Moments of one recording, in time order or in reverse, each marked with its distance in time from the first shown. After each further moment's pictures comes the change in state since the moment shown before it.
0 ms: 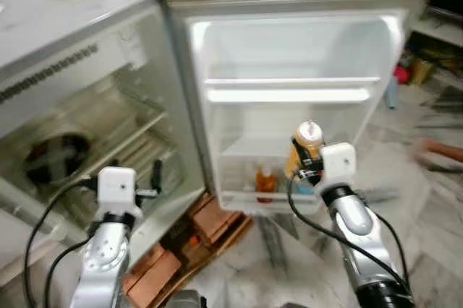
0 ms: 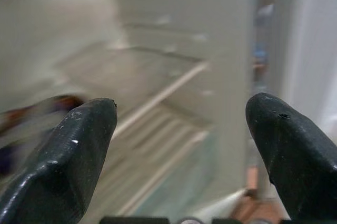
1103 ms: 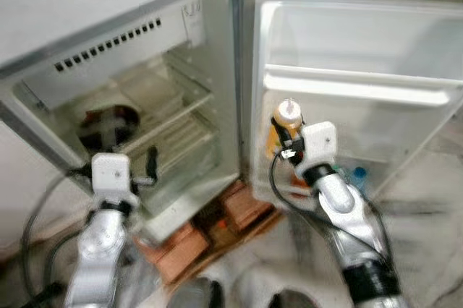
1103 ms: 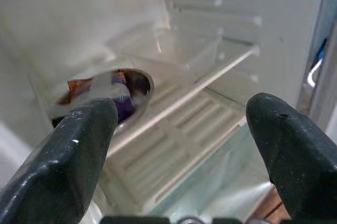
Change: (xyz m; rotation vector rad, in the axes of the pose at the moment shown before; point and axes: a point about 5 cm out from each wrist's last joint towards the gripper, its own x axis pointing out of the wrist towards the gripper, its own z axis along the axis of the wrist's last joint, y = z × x) left arm 0.009 -0.012 0.014 -0.029 -0.041 -0.053; right arm 0.013 -0.002 0.012 -0.028 -0.020 0.002
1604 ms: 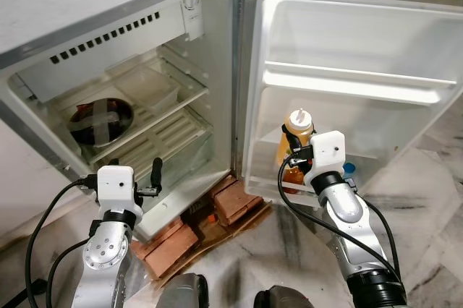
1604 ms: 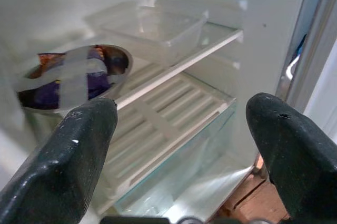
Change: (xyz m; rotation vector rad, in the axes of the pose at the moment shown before) left arm -0.008 -0.004 -0.006 -0.024 0.025 0.008; right arm -0.010 -0.006 -0.009 -0.001 0.032 -0.053
